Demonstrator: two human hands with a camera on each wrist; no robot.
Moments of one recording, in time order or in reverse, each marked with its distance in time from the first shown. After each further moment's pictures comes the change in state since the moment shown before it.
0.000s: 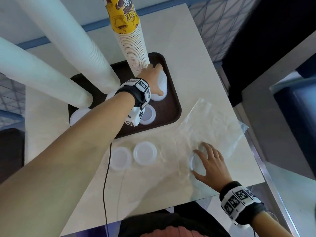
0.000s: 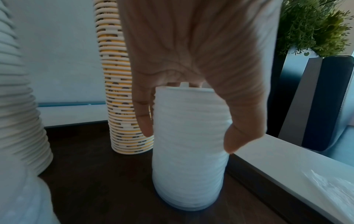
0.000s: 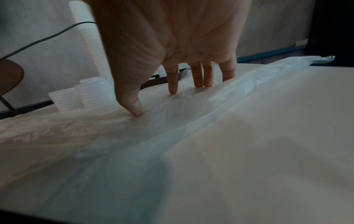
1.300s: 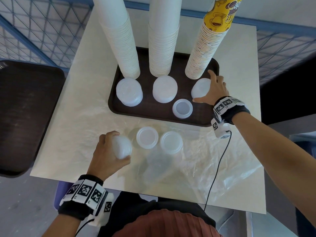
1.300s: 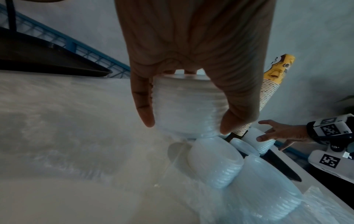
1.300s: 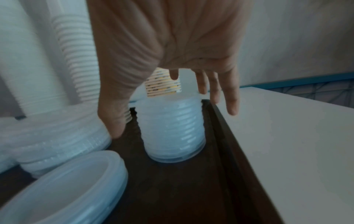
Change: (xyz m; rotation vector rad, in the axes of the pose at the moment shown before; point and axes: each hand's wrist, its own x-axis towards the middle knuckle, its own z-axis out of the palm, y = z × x) left_hand -0.331 -0.094 0.130 -0.748 0.306 -0.642; right_hand 0.264 -0.095 -0.094 0.036 -0.100 0.081
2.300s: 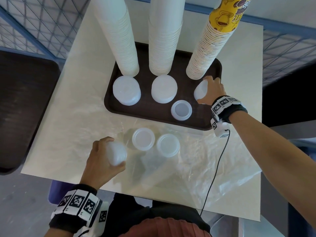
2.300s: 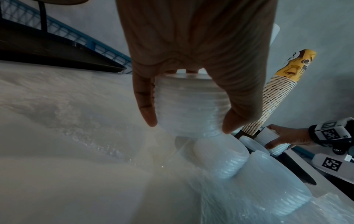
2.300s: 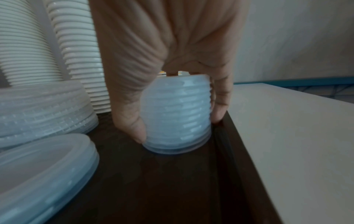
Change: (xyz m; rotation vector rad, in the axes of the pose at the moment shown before) left_hand -0.007 -0.005 0.010 -0.020 0.008 -0.098; right_hand 0.024 -0.001 0.007 -0.081 -0.104 0.007
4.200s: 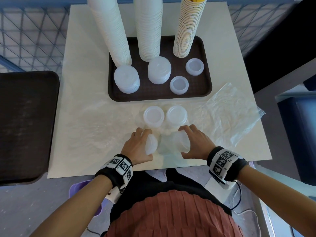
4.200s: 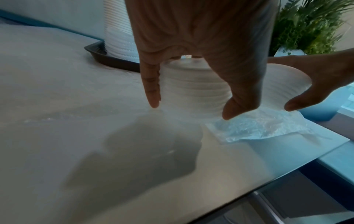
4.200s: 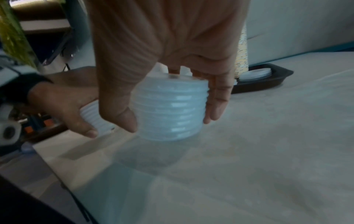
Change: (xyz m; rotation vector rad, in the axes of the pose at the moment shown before) left_hand 0.006 -0.026 0.029 0.474 -0.401 0.522; right_hand -0.271 -0.040 0.117 0.095 -0.222 -0.152
